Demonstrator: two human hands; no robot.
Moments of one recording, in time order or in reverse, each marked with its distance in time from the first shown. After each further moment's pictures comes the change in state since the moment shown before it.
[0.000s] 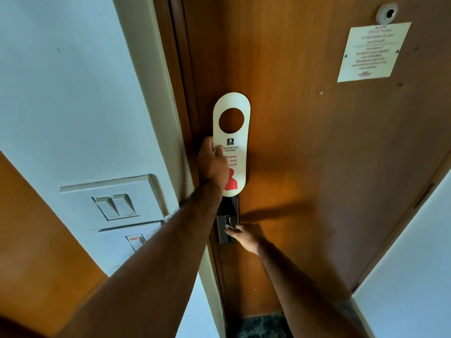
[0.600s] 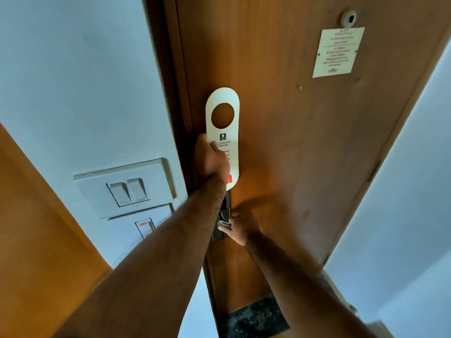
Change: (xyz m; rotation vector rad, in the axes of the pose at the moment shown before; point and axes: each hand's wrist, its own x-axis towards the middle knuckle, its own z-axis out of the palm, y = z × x) left_hand -0.037 0.010 -0.015 0.007 -0.012 -0.005; right_hand -0.050 -0.012 0.014 -0.737 0.262 -0.096
